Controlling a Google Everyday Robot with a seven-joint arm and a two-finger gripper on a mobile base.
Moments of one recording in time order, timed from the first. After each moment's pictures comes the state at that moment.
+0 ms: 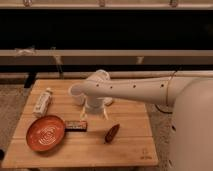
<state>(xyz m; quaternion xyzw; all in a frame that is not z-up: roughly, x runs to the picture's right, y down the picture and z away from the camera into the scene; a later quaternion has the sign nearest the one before) -0.060 0.159 0.762 -0.22 -0.30 -0.65 0.66</state>
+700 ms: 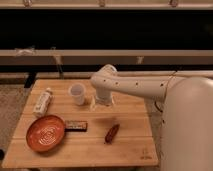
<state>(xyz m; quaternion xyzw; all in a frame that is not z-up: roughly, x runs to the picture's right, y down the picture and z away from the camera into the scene) -0.006 0.099 0.835 -0.18 -0.26 -0.72 0.62</state>
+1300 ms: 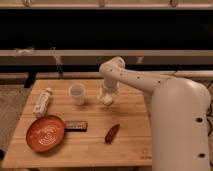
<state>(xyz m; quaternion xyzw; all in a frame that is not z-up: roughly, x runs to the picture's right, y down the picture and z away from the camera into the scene) 0.018 0.050 0.897 -0.16 -0.27 -0.75 0.58</state>
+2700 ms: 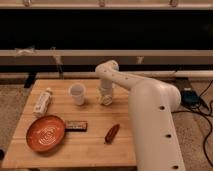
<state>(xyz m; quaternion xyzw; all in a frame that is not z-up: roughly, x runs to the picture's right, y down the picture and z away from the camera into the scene) 0.004 0.075 0.947 -0.18 -0.31 -0.77 0.52</state>
